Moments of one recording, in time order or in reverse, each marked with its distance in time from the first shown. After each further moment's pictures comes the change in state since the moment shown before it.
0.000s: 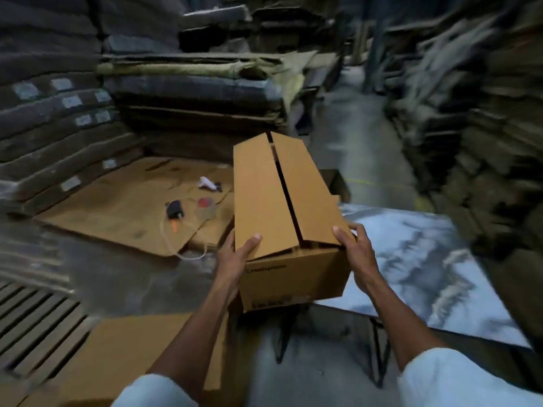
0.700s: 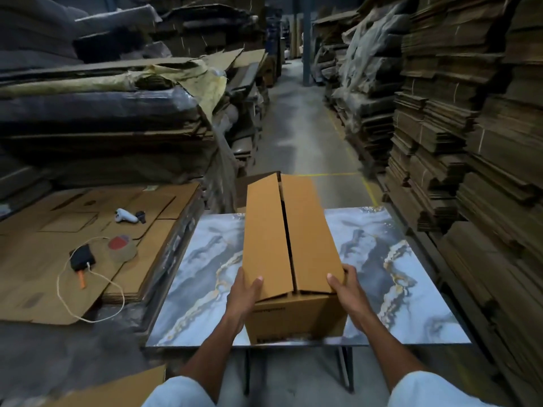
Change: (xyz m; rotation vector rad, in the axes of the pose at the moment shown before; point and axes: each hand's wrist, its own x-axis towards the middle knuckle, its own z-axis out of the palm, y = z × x) left_hand 0.071 -0.079 0.230 0.378 -0.237 -0.201; right_hand 0.101 0.139 -0.160 -0.133 0.036 0.241
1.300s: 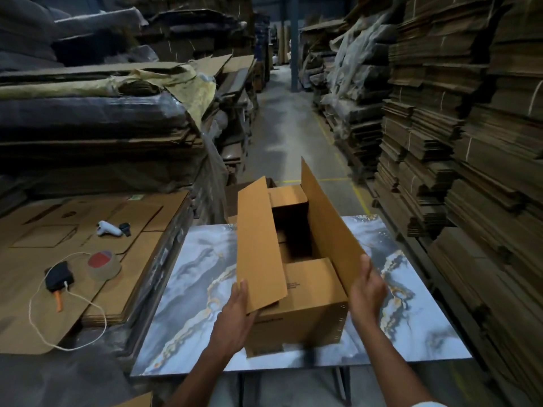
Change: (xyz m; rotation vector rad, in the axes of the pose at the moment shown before) left_hand 0.033 -0.027 -0.013 0.808 -0.055 0.325; right_hand -0.001 -0.054 -0.003 0.172 0.638 -0.153
